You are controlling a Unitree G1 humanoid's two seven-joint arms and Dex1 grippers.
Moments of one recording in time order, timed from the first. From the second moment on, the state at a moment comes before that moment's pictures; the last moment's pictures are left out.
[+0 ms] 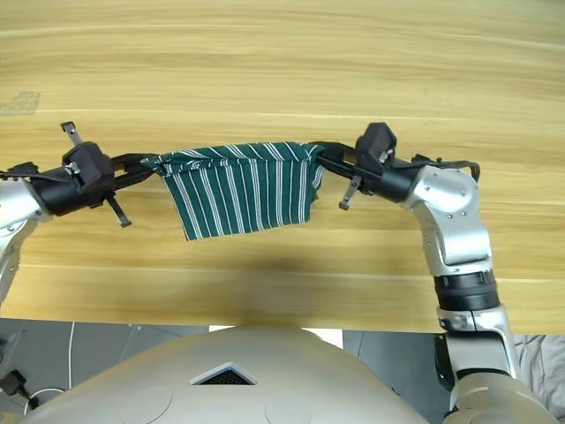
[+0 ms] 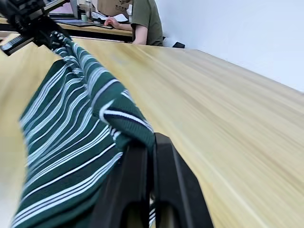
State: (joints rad) left arm 0.02 0.92 -0.13 -0.18 -0.32 0.01 -0.74; right arm -0.16 -0.52 0.15 -0.02 0.34 0.06 0.87
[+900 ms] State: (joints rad) left arm -0.14 0.43 0.00 0.34 -0.08 -0.16 -0.37; right arm -0.27 -0.27 0.15 0.31 0.11 -0.18 0.64
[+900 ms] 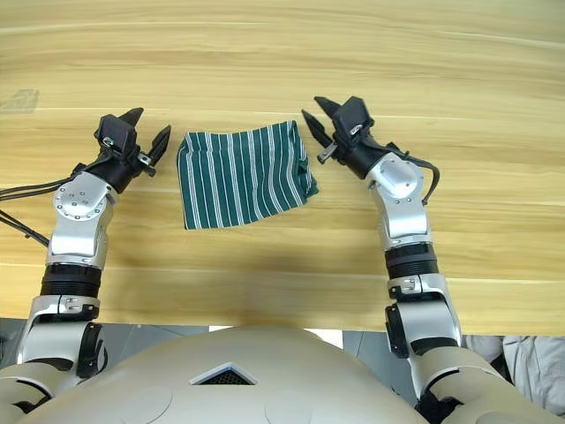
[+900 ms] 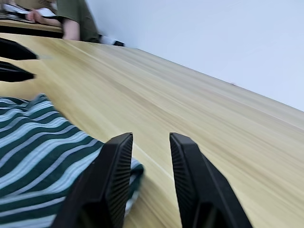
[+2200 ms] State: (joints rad) left arm 0.00 0.29 0.13 -0.01 -0.08 -0.15 -0.20; right arm -0.48 -0.61 -0.13 1.28 0.10 -0.25 0.05
